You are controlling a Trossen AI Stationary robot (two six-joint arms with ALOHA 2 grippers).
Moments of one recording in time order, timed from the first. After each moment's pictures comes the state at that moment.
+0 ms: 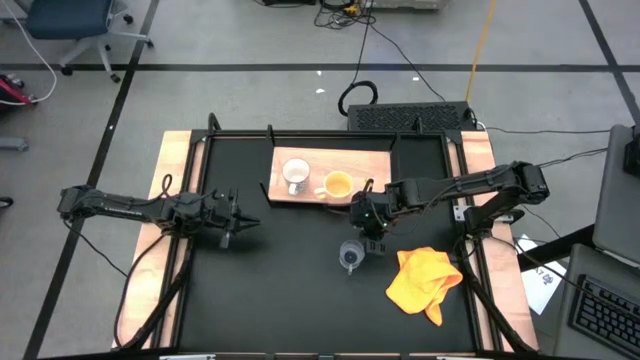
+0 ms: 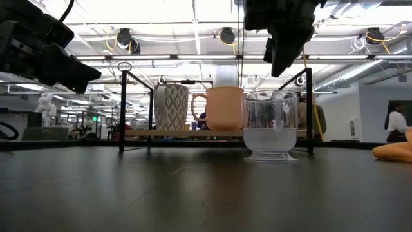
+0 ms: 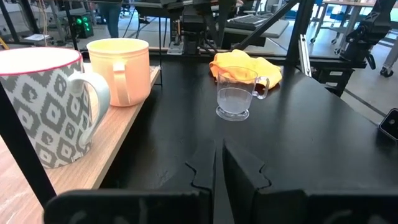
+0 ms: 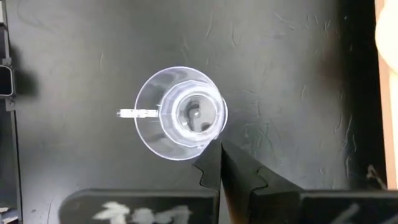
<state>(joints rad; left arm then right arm) -0.06 0.36 0.01 0.18 0.02 -0.06 0.07 1.54 1.20 -0.81 -0.15 0.25</state>
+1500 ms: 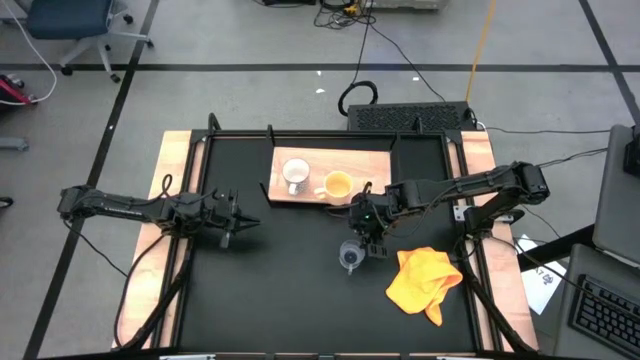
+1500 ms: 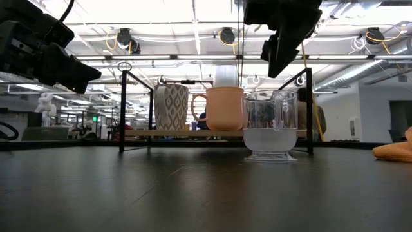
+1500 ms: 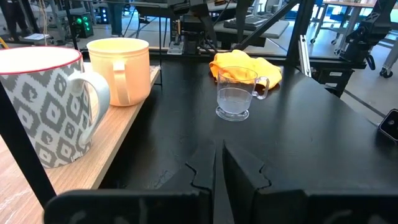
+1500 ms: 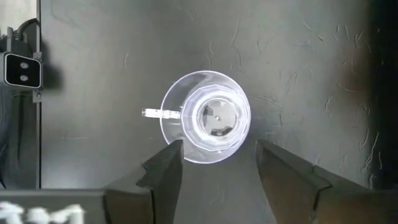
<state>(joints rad) -0.06 0.36 0.01 0.18 0.02 -0.06 0.09 1.54 1.20 -0.78 -0.21 0.22</state>
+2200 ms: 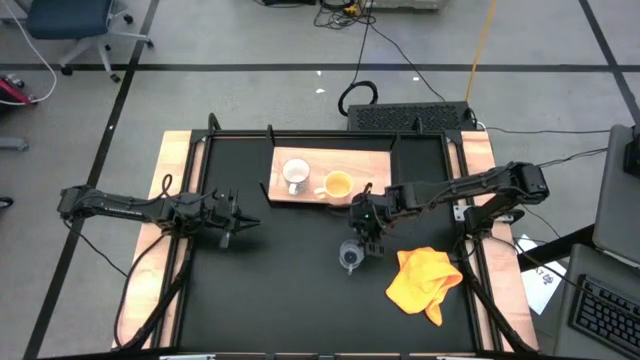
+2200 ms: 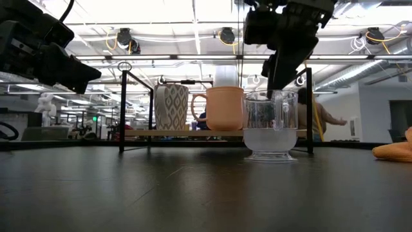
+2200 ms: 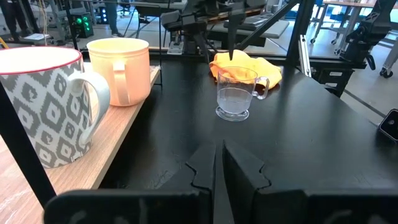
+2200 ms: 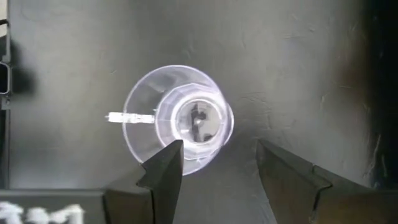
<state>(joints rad) -0.06 0.36 0.01 0.18 0.02 -0.06 0.06 1.54 1.07 -0.63 -0.21 0.22</state>
